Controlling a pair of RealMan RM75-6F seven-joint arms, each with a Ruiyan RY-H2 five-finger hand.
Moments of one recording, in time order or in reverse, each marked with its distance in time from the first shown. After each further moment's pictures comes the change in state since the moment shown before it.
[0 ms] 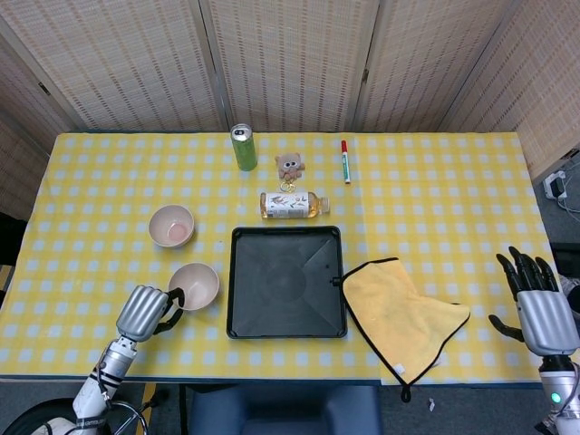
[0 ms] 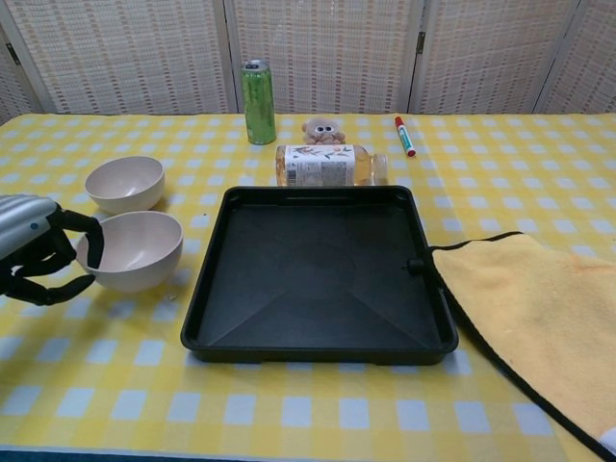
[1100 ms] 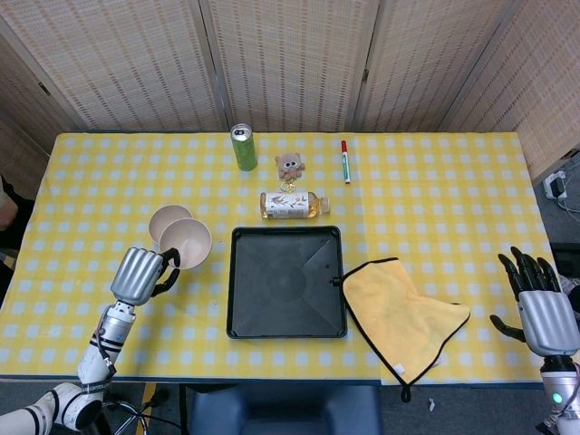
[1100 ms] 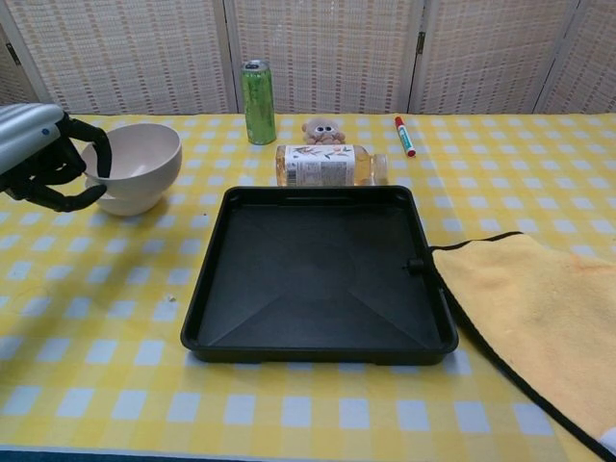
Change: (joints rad) left arm -0.120 0.019 -0.124 -0.013 -0.076 -0.013 0.051; right arm -0.004 0.007 -0.001 -0.003 -0.001 0.005 0.012
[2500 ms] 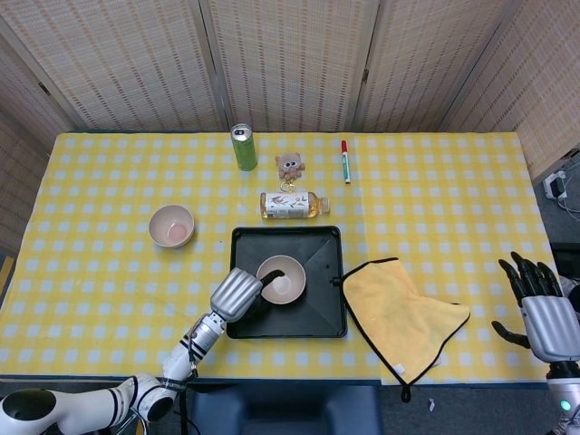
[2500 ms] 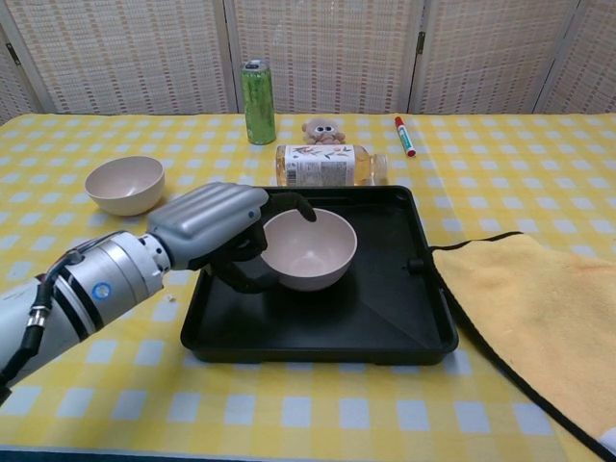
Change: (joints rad) left arm -0.211 -0.302 0.030 0.082 -0.026 -0.195 0.057; right arm -0.012 0.029 -0.023 0.008 -0.036 0.004 0.065
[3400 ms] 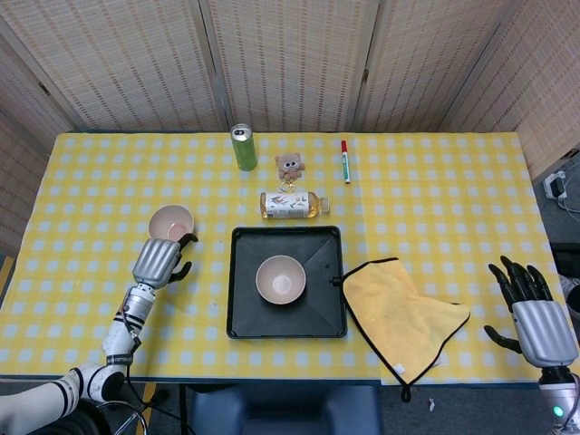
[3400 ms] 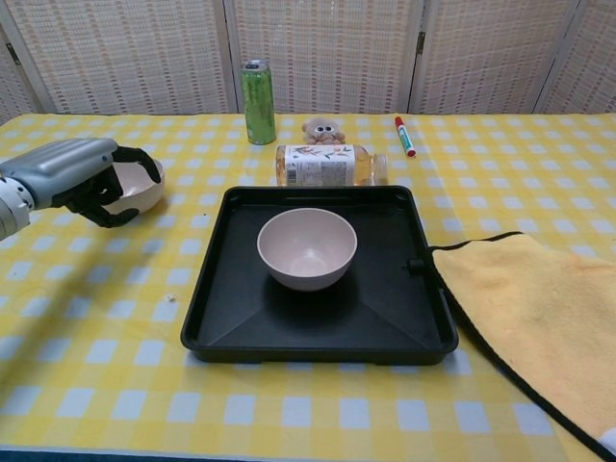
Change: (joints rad) left arm 0.079 0.212 -0.058 0.074 -0.233 -0.031 -0.024; right arm -0.006 -0.014 -0.018 -0.018 -0.041 0.013 -0.038
